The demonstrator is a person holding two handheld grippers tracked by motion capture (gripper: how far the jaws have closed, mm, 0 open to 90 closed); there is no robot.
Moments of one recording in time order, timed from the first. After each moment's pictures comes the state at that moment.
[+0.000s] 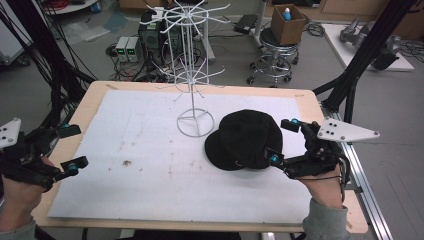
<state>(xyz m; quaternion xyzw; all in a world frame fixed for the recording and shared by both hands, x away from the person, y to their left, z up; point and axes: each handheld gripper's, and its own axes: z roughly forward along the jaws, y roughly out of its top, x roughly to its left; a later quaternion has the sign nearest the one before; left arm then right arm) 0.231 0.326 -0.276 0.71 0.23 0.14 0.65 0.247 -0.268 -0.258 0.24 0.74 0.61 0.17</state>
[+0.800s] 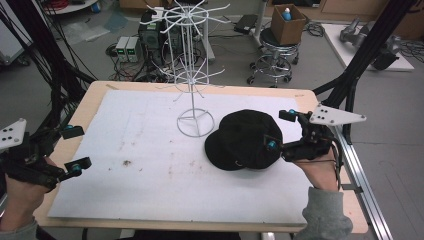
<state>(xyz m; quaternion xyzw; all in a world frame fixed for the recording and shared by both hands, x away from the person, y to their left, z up) 0.233 0.322 -0.279 0.71 0.23 0.14 0.65 0.288 -0.273 -0.267 0.25 0.75 0.59 0.17</state>
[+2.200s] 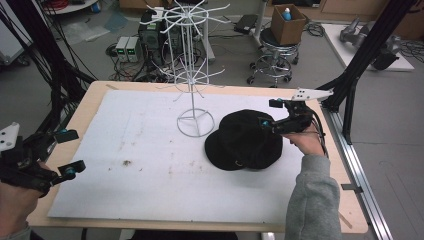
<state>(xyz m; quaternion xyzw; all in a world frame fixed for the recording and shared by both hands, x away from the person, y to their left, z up) 0.225 0.333 -0.284 0.71 0.25 0.13 0.65 0.398 -0.287 -0.320 0.25 0.78 0.56 0.11</state>
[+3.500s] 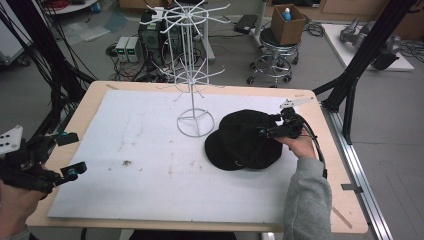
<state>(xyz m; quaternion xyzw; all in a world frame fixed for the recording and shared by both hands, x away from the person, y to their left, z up) 0.226 0.335 -0.293 0.72 0.26 0.14 0.63 0.436 -0.298 -0.389 0.34 0.82 0.46 0.07</state>
